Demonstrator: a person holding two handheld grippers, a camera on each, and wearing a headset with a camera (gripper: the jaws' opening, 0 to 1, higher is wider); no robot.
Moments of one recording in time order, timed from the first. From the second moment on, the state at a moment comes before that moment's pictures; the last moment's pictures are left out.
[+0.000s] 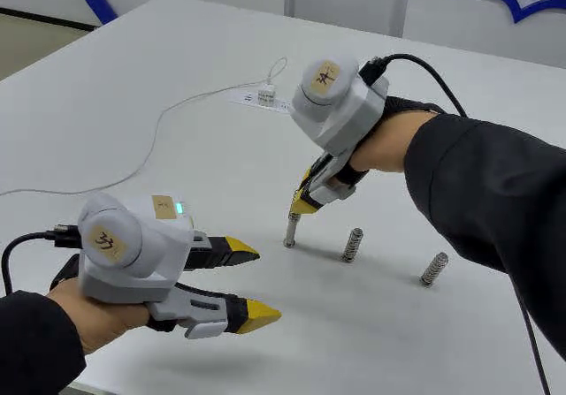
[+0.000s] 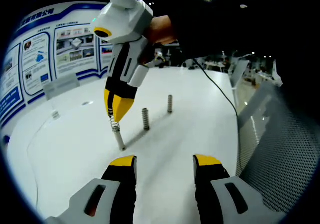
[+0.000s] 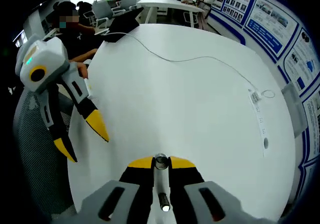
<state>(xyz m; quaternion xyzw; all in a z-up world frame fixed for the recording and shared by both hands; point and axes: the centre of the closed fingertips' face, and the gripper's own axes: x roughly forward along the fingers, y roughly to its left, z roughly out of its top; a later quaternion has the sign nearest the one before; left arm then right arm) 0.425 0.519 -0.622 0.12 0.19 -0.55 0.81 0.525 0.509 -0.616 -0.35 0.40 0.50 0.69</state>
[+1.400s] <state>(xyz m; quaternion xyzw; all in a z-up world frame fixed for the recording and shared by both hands) 0.427 0.521 -0.624 0.11 0.20 -0.54 0.81 0.524 0.512 -0.657 -0.34 0.42 0.49 0.69</state>
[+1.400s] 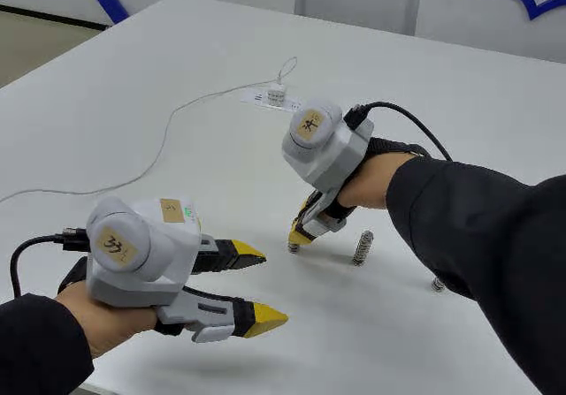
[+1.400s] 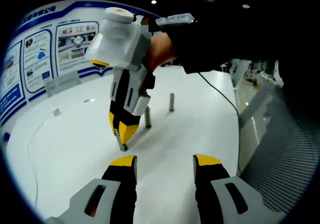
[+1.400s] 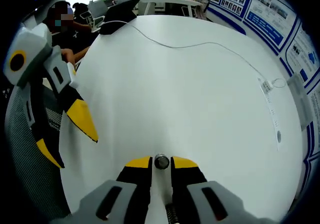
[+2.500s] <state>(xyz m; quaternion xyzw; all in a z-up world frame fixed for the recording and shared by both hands) 0.427 0.520 -0.622 0.11 0.19 -0.54 0.81 0.479 0.467 -0.616 -0.28 0.35 0.48 0.75</state>
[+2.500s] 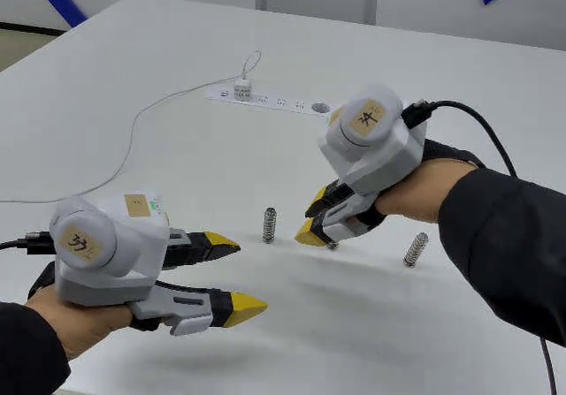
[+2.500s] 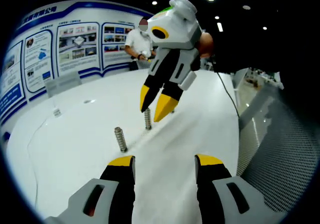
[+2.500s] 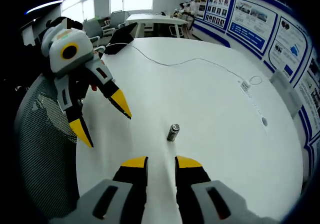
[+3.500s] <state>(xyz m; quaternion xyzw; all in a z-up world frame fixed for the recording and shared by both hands) 0.424 0.520 -0.621 0.10 0.20 -0.54 0.81 0.423 0.376 -0.617 -0.17 0.32 0.41 0.84</state>
